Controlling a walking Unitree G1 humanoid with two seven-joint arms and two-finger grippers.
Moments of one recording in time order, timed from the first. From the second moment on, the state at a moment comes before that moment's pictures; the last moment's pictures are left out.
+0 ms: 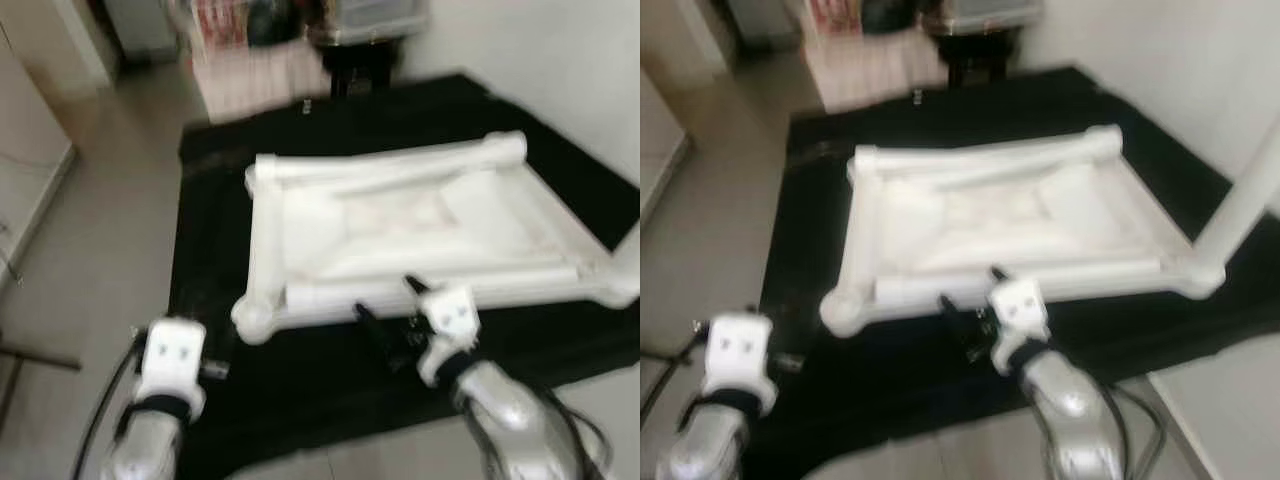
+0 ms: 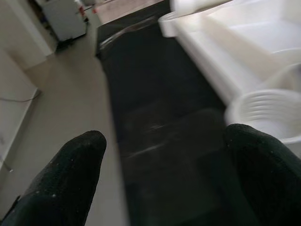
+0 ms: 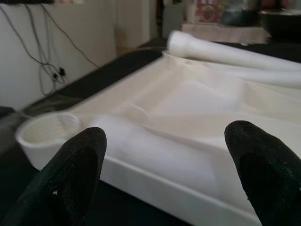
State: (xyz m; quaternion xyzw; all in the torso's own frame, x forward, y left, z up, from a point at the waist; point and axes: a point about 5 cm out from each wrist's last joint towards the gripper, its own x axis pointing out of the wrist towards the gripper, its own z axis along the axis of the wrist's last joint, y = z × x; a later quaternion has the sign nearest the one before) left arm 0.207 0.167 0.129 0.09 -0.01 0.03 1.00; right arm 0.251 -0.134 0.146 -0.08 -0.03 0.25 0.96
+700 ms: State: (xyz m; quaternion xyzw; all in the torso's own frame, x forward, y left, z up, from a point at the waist) left arm 0.231 0.159 0.149 0.01 -0.04 -0.02 1.00; right arm 0.280 -0.134 0.147 -0.05 -0.03 0.23 0.97
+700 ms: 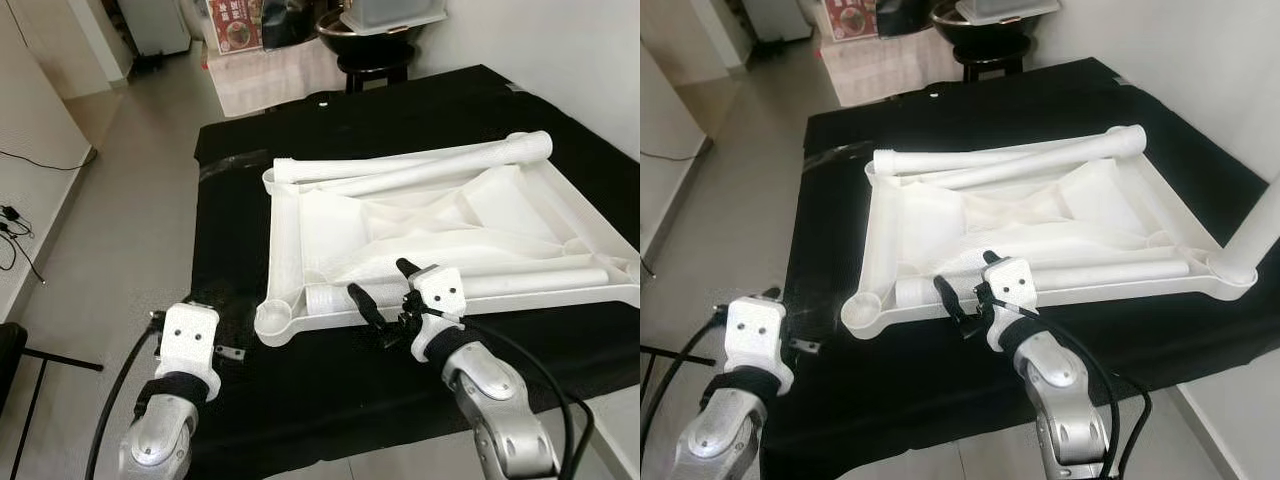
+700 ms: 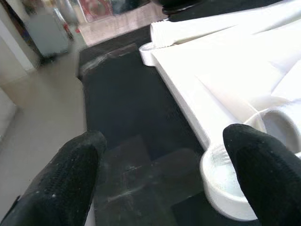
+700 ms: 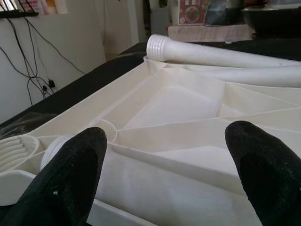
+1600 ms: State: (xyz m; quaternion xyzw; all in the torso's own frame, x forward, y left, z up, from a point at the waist) left arm 0.250 0.150 0.172 -0.12 -0.05 -0.07 0.99; right arm 0.284 -0.131 0.141 -0.04 -0.02 0.24 0.97
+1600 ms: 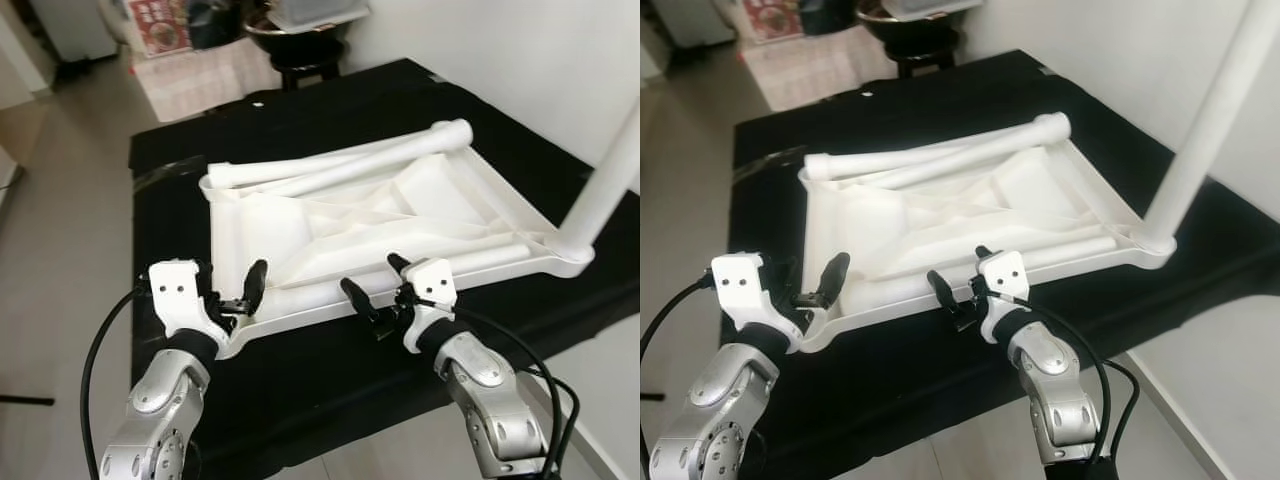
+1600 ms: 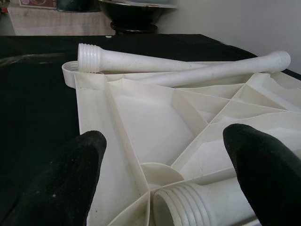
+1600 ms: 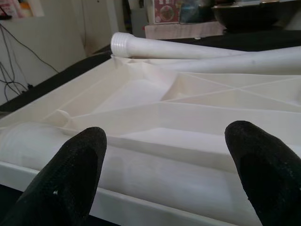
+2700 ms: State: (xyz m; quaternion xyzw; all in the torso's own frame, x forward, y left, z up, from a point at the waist) left arm 0.248 0.142 0.165 -0.13 -0.02 -0.09 0.99; right arm 0.287 -0.130 0.139 -0.03 -0.02 0.26 0.97
